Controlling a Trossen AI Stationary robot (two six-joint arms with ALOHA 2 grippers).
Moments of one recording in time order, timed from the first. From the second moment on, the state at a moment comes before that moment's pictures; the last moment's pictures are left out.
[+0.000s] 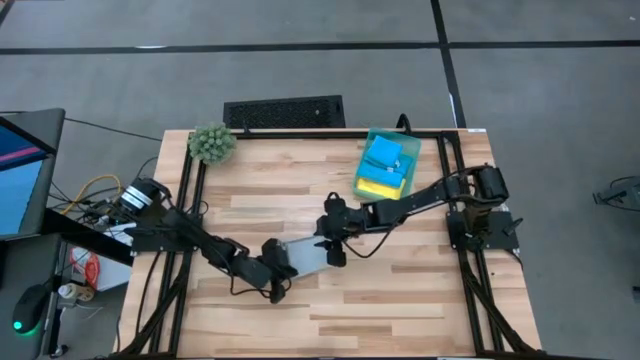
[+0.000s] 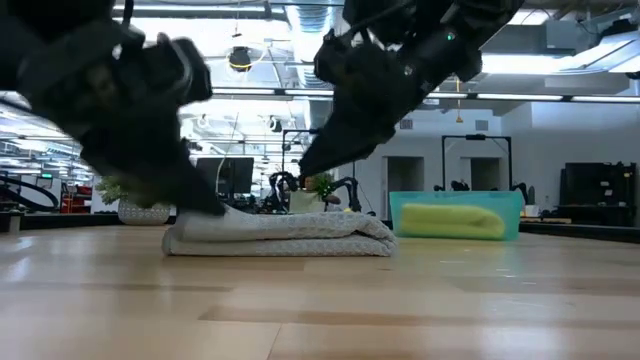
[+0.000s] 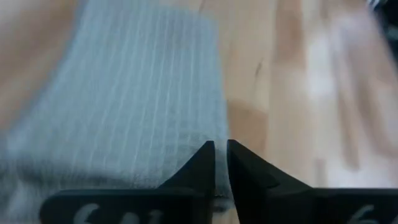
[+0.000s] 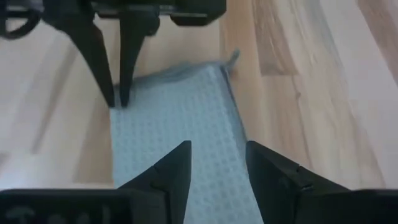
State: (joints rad) left arm -0.51 1.70 0.59 0.44 -0.42 -0.67; right arm 0.11 1.83 1.06 0.04 -0.03 0.07
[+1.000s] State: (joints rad) left arm -0.47 1.71 0.59 0.20 -0.43 -0.66; right arm 0.02 2.11 1.07 0.36 -0.23 0.03
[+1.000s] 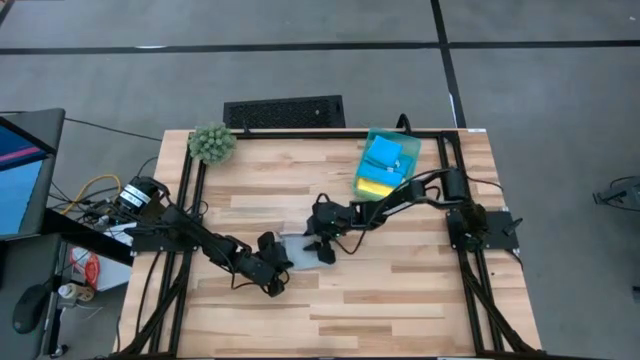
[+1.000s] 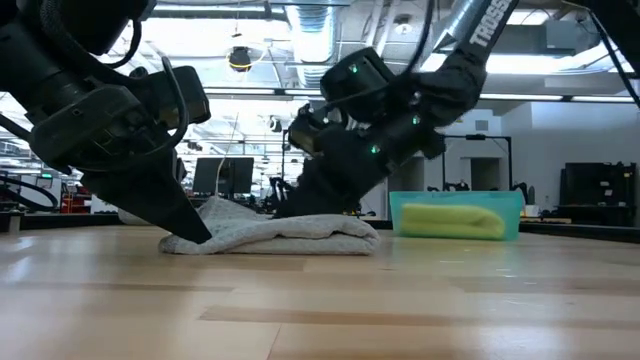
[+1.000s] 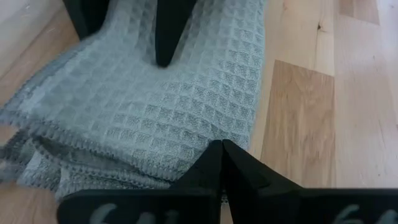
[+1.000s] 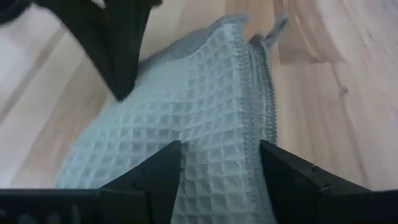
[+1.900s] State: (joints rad) left arm -0.48 1.40 0.59 0.05 -0.31 -0.69; right arm 0.01 2.01 1.06 0.11 -0.23 0.16
